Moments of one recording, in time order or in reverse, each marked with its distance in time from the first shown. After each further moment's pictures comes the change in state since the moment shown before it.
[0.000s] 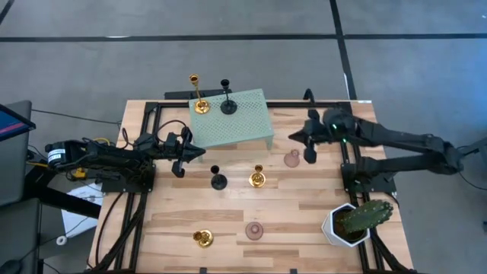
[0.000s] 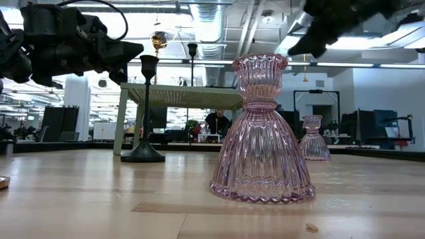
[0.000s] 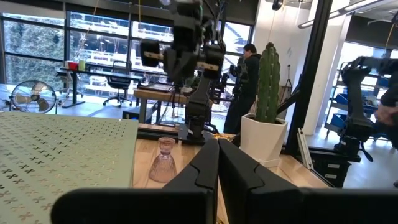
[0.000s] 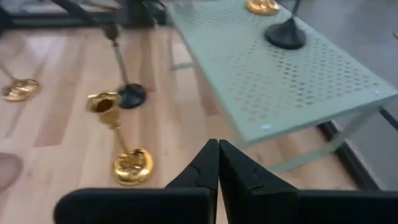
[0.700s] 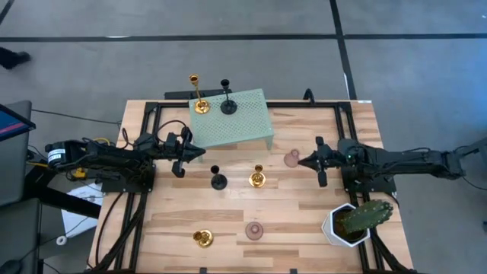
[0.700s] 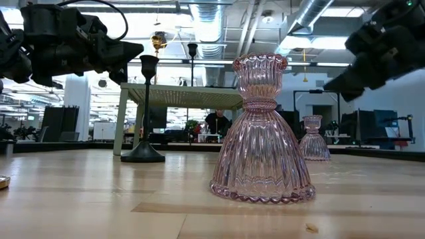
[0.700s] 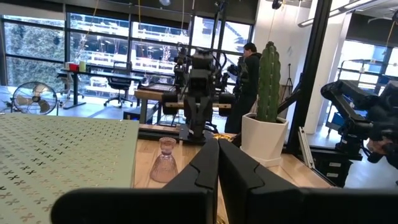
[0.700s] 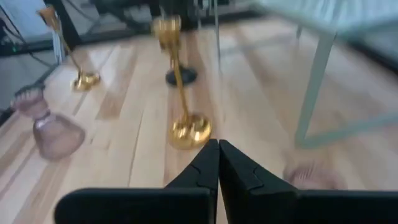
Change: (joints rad) left arm 0.000 0.000 0.000 -0.001 0.000 0.011; right arm 0.161 -0.441 -0.599 0.329 0.000 0.215
